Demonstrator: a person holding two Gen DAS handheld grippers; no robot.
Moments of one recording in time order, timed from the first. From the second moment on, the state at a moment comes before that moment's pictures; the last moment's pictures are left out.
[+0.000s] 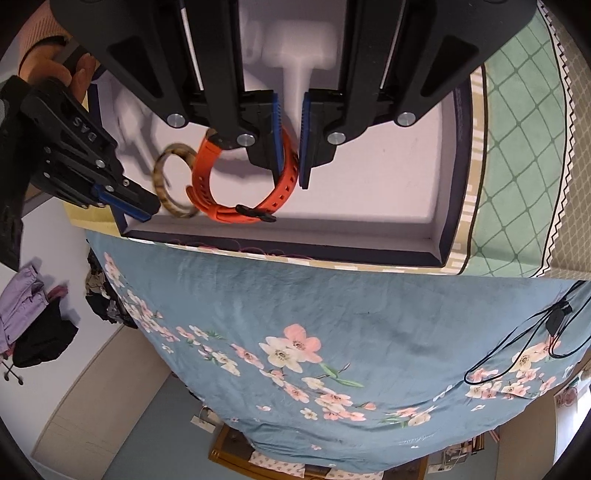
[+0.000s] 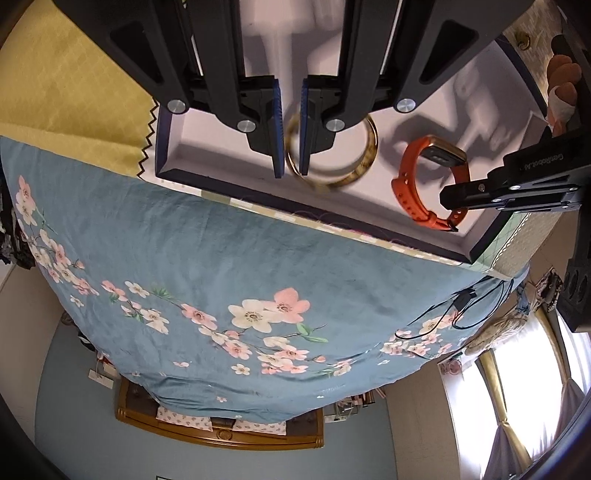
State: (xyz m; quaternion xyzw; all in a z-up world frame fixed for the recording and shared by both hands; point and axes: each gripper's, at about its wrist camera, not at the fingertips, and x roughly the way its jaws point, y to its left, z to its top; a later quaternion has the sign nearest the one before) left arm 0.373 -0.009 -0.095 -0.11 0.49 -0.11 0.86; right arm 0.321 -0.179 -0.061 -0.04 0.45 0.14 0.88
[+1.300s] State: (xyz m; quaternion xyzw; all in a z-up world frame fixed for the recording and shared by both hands) left arm 0.140 0.018 -0.060 -0.03 0.35 -0.16 0.92; right arm 0.092 -0.191 -0.057 -0.08 0.41 0.29 0.86
